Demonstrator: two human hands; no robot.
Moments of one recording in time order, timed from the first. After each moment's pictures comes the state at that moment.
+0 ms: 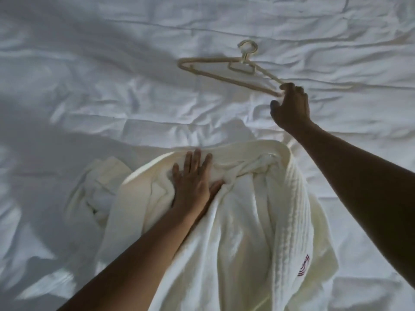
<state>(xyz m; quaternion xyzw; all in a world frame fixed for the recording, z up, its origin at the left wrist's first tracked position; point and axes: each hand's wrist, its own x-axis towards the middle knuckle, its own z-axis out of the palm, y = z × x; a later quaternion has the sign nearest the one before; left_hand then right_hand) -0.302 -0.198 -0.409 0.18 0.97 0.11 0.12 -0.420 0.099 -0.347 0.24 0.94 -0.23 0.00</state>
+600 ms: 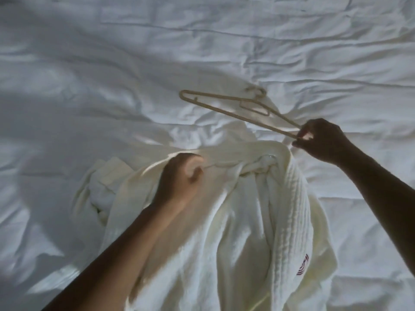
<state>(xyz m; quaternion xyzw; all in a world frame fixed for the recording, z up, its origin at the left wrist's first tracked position) -0.317 -0.228 -0.343 0.11 0.91 0.39 0.05 -0.333 0.147 -0.315 0.15 0.96 -0.16 0.16</state>
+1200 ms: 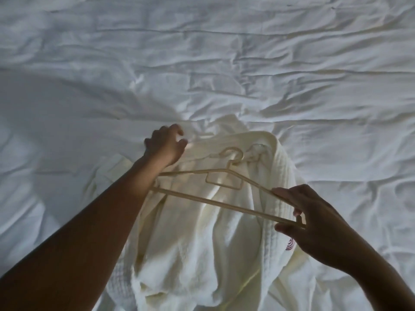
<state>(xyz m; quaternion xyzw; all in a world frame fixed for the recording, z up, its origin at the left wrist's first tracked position) -0.384 -0.228 -0.308 0.05 0.96 0.15 0.22 -0.136 0.050 -0.238 0.10 0.91 -0.35 0.21</state>
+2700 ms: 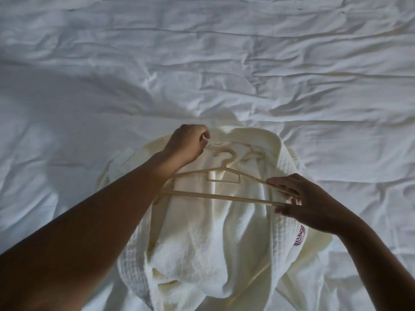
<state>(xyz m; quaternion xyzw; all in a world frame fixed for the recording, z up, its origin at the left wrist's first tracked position) -0.376 -0.222 -0.306 0.20 0.94 0.23 0.16 -0.172 0.055 -0.275 0.06 0.88 -0.39 0.25</state>
